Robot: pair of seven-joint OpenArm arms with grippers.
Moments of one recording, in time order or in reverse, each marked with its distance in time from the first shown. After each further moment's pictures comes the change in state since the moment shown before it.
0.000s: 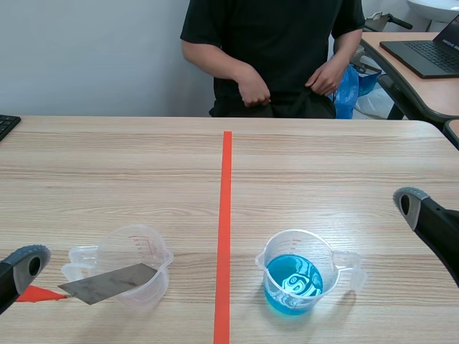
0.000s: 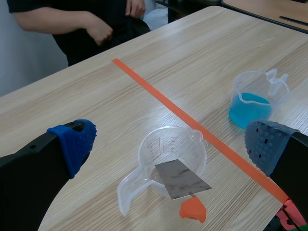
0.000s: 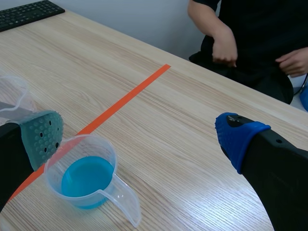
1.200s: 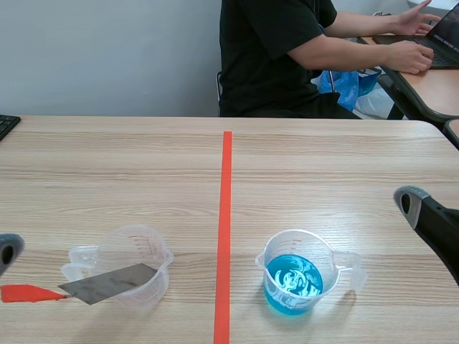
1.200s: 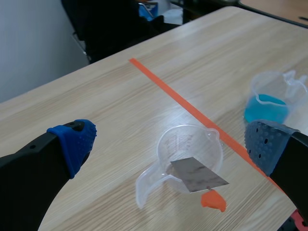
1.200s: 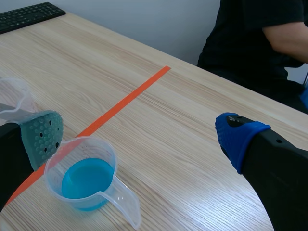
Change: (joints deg) left arm 1.9 1.7 -5.7 0.0 -3.8 0.0 -0.3; right arm 0.0 0.0 0.0 0.0 0.0 0.0 0.5
